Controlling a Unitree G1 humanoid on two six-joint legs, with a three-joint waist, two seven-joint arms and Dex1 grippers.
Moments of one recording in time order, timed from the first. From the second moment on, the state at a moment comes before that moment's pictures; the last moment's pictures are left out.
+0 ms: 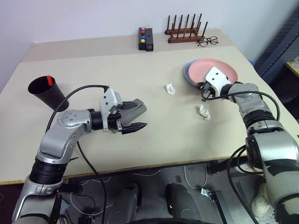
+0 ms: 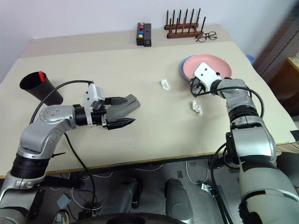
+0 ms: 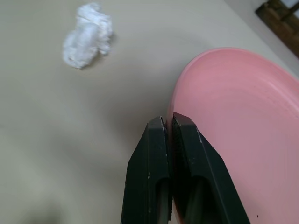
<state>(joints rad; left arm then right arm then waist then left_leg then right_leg) -0.39 0.61 -0.03 -0.30 -0.45 0.60 -0.95 -1.10 -0.56 0.11 1.28 -0.18 -0.31 0.78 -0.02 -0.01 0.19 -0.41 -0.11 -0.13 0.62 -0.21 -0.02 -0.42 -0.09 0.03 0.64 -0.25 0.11</state>
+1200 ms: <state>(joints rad) -0.28 0.65 0.03 -0.45 -0.53 0.67 -0.80 -1.23 -0.52 0.07 1.33 -0.22 -0.31 0.65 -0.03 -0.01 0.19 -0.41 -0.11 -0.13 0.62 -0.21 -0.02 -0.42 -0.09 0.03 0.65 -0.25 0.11</state>
